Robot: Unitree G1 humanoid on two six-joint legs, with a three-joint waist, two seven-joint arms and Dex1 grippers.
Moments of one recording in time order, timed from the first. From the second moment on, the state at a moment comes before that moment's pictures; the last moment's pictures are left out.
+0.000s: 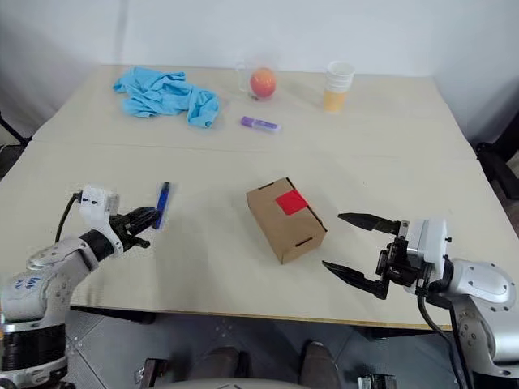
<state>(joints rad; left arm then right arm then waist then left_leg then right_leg) -0.18 0.64 0.29 -0.24 -0.44 0.71 -0.63 0.05 -0.70 -0.30 -0.39 0.69 0.12 1.14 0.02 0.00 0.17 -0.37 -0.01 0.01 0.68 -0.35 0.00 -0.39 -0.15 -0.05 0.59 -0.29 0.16</state>
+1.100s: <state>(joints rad) -0.19 0.33 0.25 -0.27 -0.26 0.68 -0.20 0.01 -0.72 -0.35 -0.56 0.81 0.26 1.04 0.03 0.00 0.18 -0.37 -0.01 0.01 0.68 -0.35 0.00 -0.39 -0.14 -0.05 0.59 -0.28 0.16</state>
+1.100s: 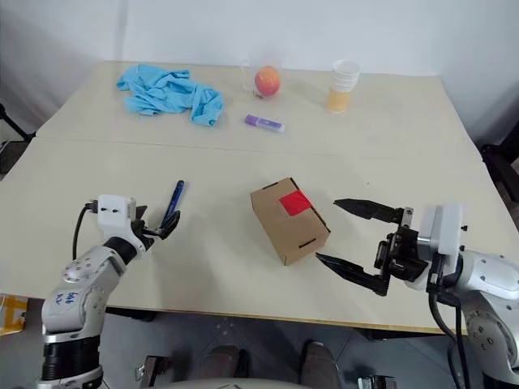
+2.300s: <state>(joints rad) -0.24 0.40 0.18 -0.10 -0.23 0.55 -0.33 0.10 -0.72 -0.37 -0.51 0.77 0.17 1.08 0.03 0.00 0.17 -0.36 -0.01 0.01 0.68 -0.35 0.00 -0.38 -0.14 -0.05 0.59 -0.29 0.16</state>
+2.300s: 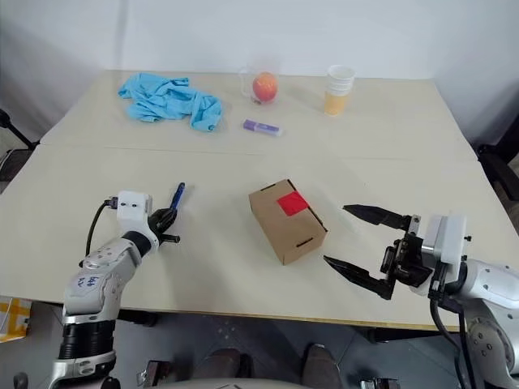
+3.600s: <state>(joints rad) -0.36 0.66 -0.39 -0.34 0.03 0.35 -1.05 -0.08 -0.79 0.20 -0.64 0.47 0.66 0.73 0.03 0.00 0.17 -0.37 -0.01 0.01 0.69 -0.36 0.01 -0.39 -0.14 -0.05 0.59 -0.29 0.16</state>
